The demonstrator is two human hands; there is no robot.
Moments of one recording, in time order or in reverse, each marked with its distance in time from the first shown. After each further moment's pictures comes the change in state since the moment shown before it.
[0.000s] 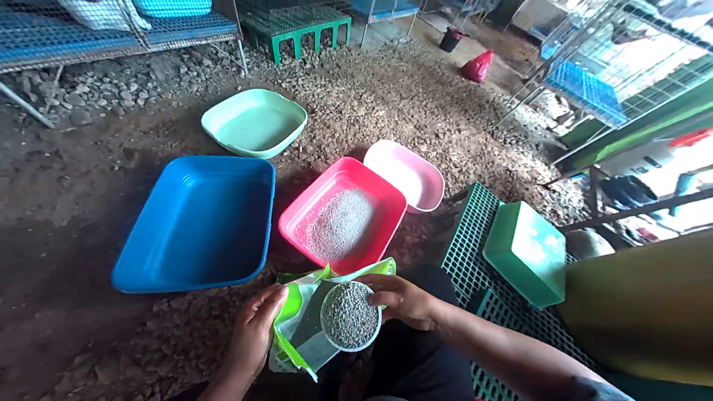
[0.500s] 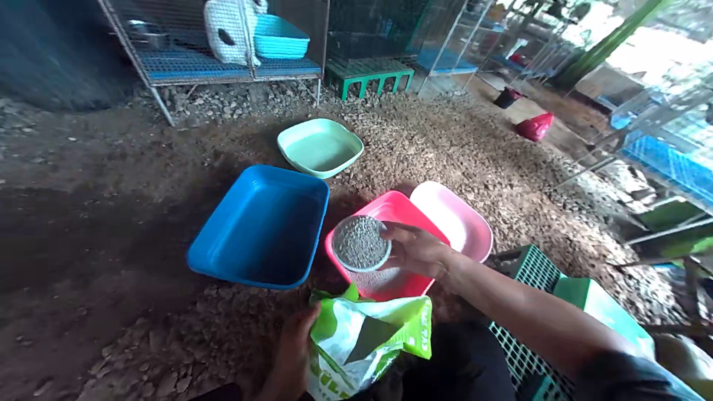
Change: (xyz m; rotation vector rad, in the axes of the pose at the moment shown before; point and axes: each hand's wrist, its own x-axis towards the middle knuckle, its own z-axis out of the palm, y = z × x) left_hand -0.008 -0.002 -0.019 -0.275 0.303 -0.377; right_hand 0.098 -0.149 0.059 -0.061 0.065 -0.071
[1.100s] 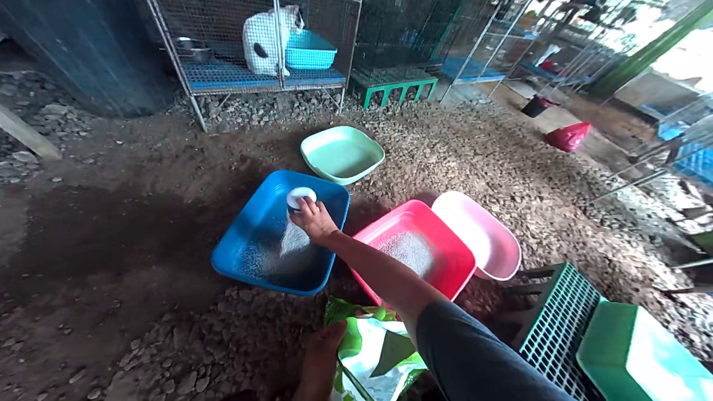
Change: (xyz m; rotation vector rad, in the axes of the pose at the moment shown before) left_hand -0.002 -0.009 -0.005 0.013 -0.028 -0.050; right_hand 0.269 0.073 0.117 -1.652 0.096 -0.996
